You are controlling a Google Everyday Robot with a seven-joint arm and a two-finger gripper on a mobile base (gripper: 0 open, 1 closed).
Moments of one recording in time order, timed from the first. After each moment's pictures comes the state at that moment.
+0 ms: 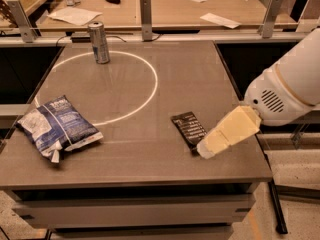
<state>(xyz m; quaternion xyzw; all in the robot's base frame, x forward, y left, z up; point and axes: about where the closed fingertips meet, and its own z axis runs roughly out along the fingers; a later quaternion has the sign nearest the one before) 0.415 -0.146 0.910 -0.34 0.91 0.14 0.18</state>
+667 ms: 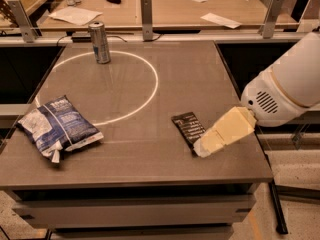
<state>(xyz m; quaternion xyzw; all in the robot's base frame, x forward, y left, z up) 0.417 -0.143 0.903 -0.33 0.92 0.14 0.18</state>
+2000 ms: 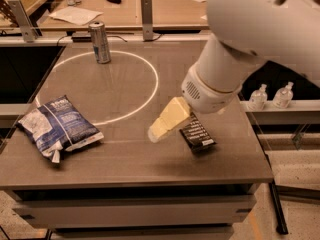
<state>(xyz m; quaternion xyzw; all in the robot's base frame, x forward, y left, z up) 0.461 -0.075 0.878 -0.26 0.95 0.09 0.12</state>
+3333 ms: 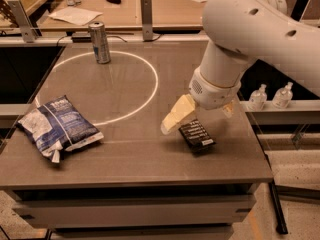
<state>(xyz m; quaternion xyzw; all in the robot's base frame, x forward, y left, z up) 0.498 -0.109 0.839 -0.20 0.98 0.06 0.06</state>
